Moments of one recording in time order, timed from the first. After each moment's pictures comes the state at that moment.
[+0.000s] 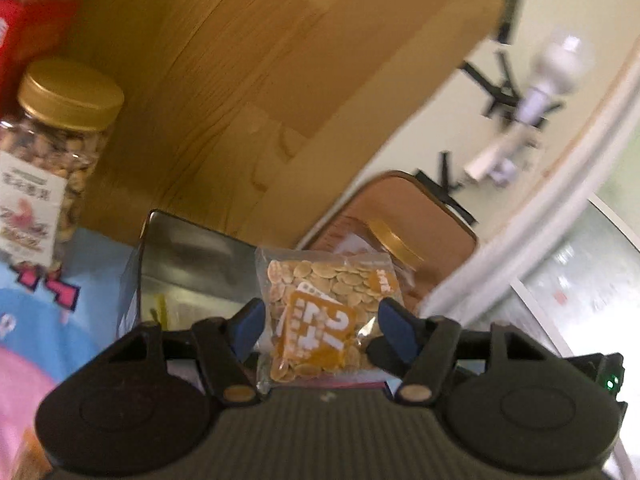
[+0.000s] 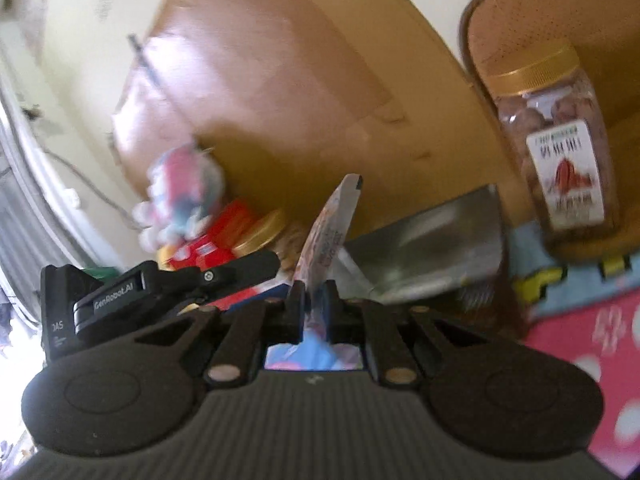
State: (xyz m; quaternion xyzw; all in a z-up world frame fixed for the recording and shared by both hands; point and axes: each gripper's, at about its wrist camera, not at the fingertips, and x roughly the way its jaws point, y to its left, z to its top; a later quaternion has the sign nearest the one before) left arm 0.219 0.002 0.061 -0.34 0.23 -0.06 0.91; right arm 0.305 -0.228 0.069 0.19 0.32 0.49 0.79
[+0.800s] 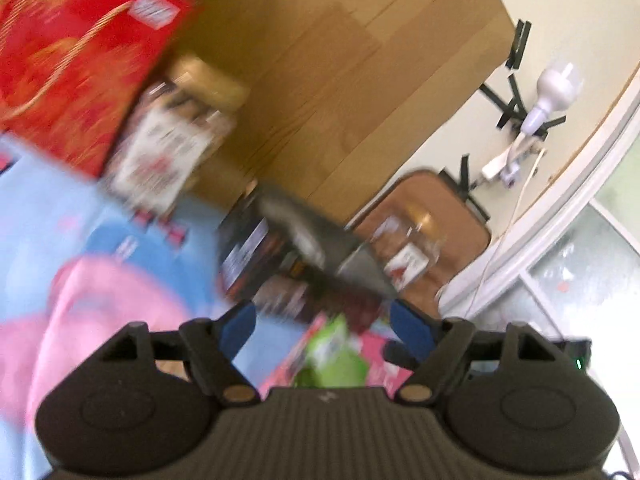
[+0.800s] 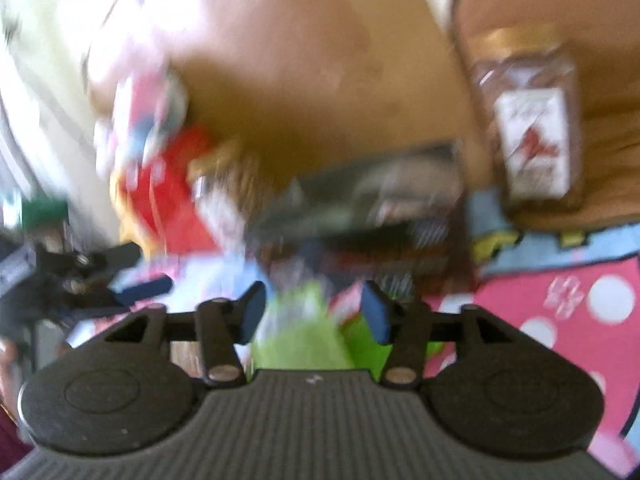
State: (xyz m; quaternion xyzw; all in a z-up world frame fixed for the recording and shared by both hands) left arm 0.084 0.032 0.026 -0.35 0.22 -0.03 0.91; right arm 0.259 -0.232 0.038 0.05 0.34 0.47 0.81
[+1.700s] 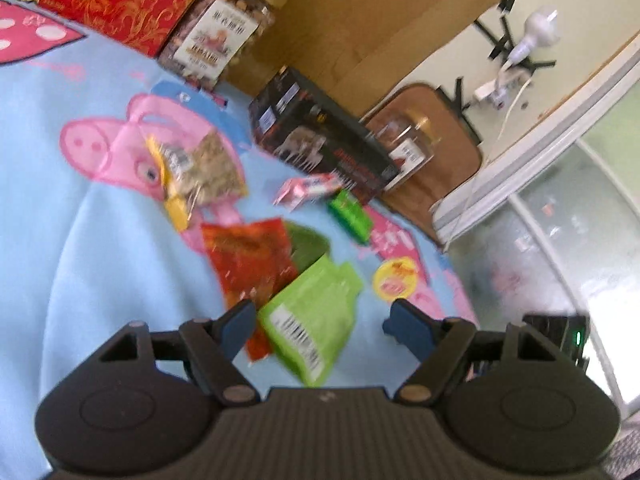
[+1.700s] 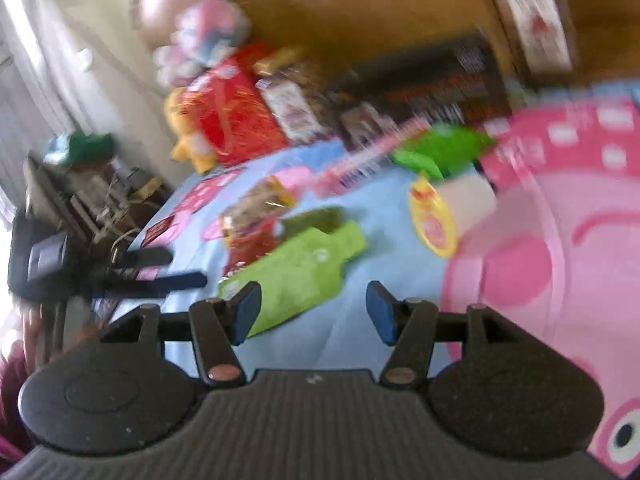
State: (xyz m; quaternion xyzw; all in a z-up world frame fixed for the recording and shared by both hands) left arm -0.012 -0.001 -0.026 -0.36 0.30 -0.06 0.88; right arm 0.147 -0.274 -0.014 0.09 0.40 0.49 0.77
